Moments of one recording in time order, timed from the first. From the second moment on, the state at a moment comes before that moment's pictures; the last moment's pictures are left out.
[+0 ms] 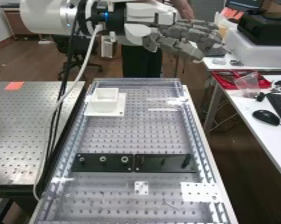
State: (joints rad) arm 1.61 -1.84 -1.52 -2.93 -1.34 -0.80
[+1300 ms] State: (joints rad) arm 1.60 -1.70 -1.65 -3.02 -1.49 -0.68
